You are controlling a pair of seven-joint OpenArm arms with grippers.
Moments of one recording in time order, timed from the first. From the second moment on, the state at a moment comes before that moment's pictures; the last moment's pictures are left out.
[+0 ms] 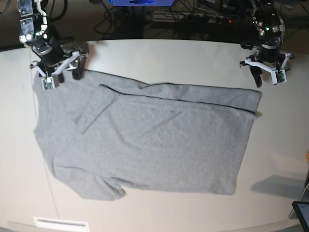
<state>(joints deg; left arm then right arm) 30.5 -11.3 -30.4 104.0 -9.5 -8.2 20.6 -29.5 18.8 2.2 104.4 23.0 7.9 -31.3</state>
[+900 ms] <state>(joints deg) 10.7 -12.0 -23.7 86.2 -9.6 -8.2 27.8 -27.4 19.0 2.2 104.1 22.9 7.9 -32.1</state>
